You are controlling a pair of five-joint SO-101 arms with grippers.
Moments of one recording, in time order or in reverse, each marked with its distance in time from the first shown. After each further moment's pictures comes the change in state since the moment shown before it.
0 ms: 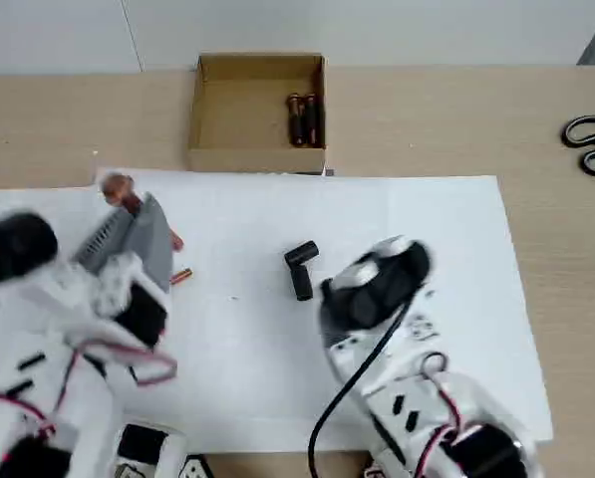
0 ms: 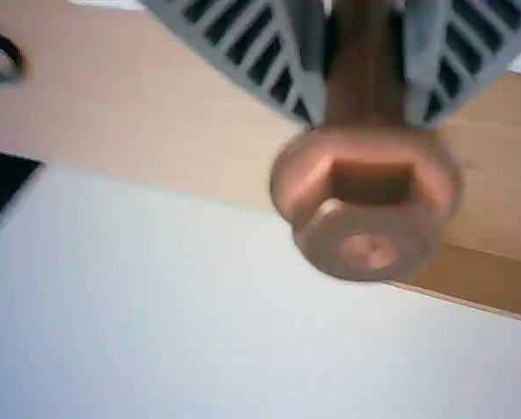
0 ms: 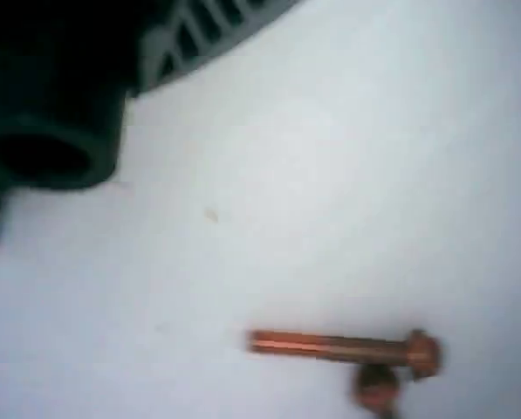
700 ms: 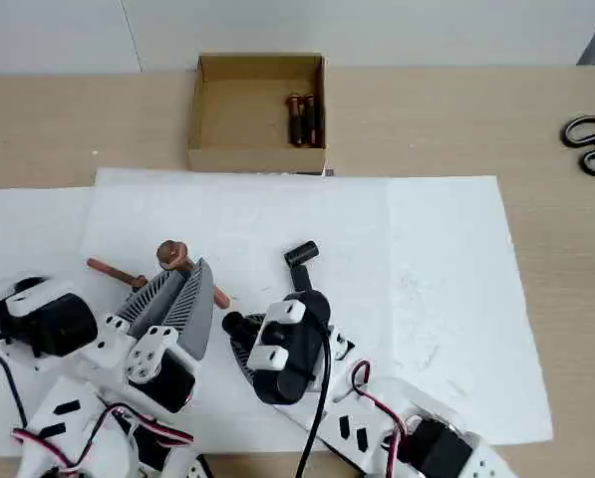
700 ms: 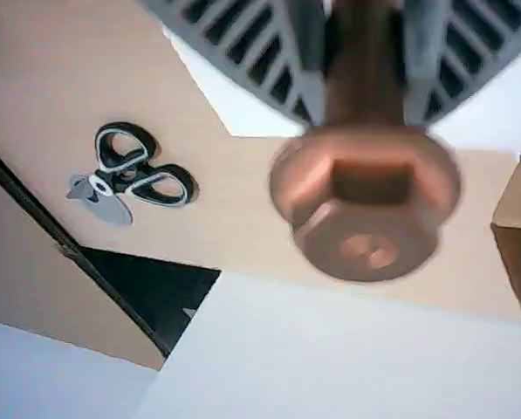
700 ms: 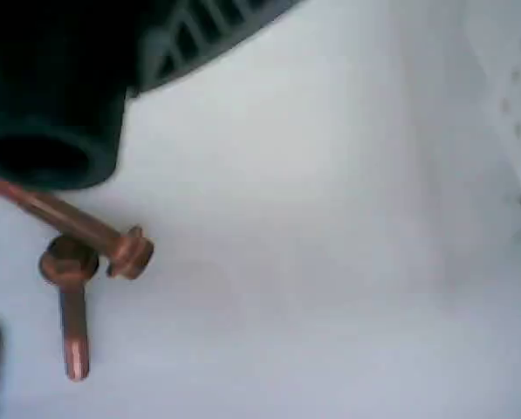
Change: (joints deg) left arm 11.1 -21.9 18.8 1.2 3.2; right arm -20.1 -5.3 19.2 -25.4 6.2
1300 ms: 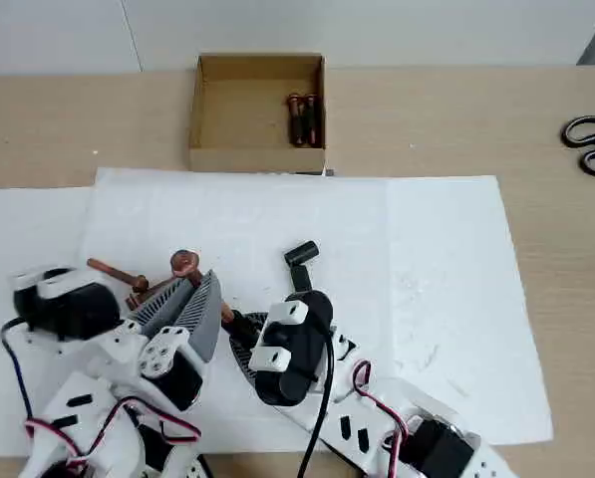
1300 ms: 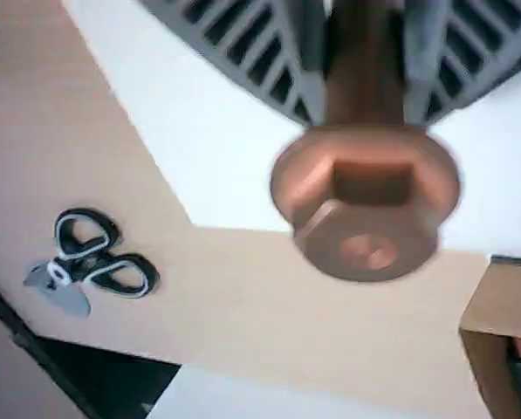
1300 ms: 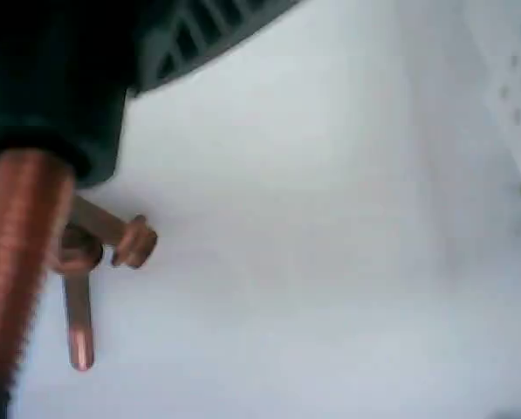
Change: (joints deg) left arm 0.4 0.0 3.2 4.0 0.4; right arm 0.0 -0.3 -0.4 -0.2 0.0
